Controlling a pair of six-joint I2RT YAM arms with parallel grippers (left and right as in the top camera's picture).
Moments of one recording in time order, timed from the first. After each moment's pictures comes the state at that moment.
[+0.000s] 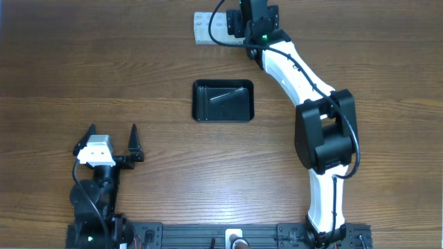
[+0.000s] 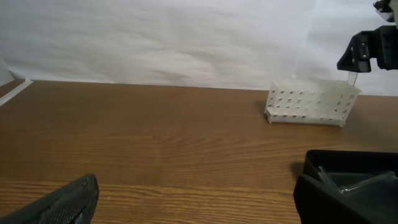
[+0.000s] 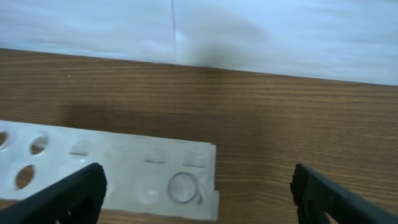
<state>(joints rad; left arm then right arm) 0.08 0.01 0.01 -0.07 0.07 -0.04 0.34 2.20 1.77 -0.19 0.27 0.12</state>
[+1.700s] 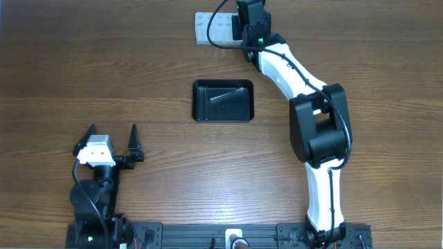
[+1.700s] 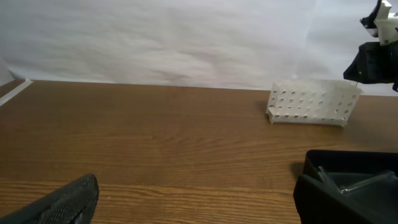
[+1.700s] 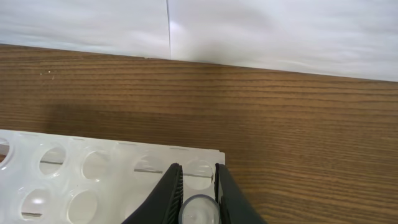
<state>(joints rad) 0.08 0.01 0.01 -0.07 0.07 -0.04 0.34 2.27 1.77 -0.11 0.27 0.11</state>
